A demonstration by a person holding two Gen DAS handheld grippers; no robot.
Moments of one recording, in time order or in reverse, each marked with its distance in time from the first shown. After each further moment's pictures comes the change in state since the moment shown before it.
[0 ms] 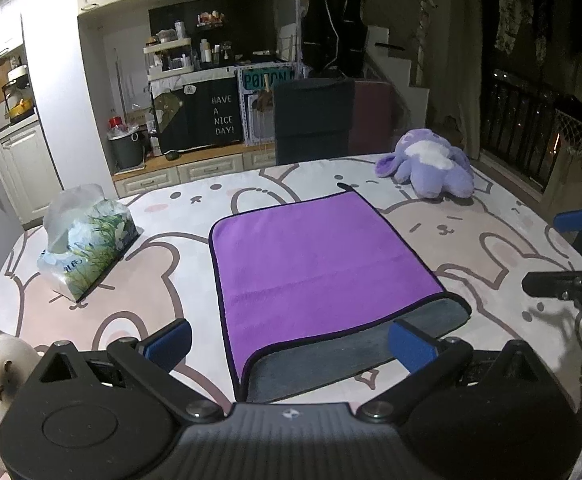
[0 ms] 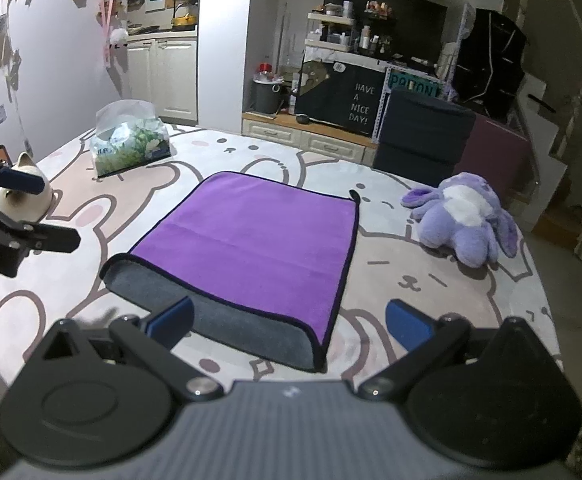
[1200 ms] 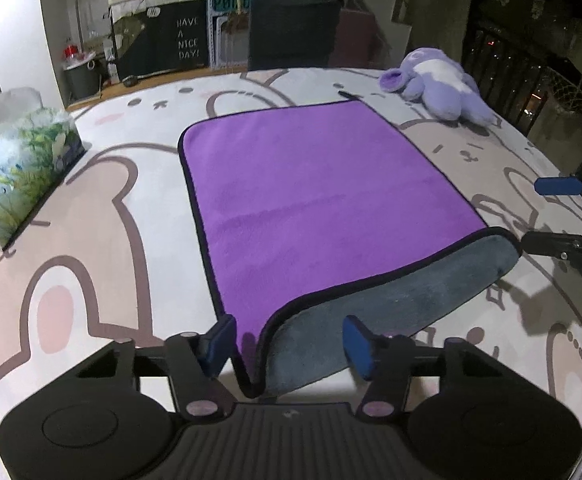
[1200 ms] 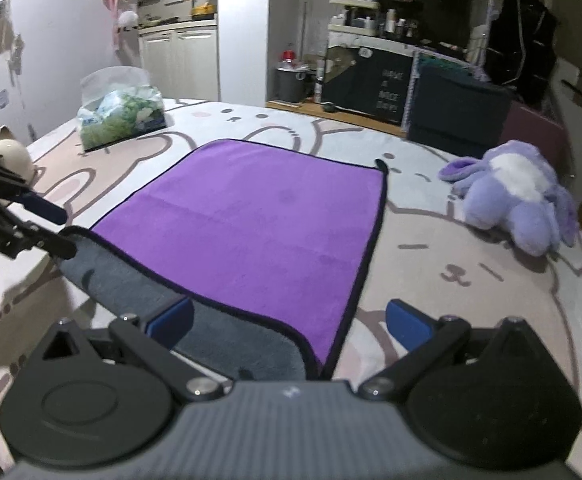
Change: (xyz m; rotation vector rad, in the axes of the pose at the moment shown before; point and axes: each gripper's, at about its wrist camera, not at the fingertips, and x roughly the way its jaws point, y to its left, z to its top) left arm 0.118 0.050 -0.025 -0.013 0.220 -0.145; right arm 0.106 -0.025 -0.021 -0.012 0.014 0.110
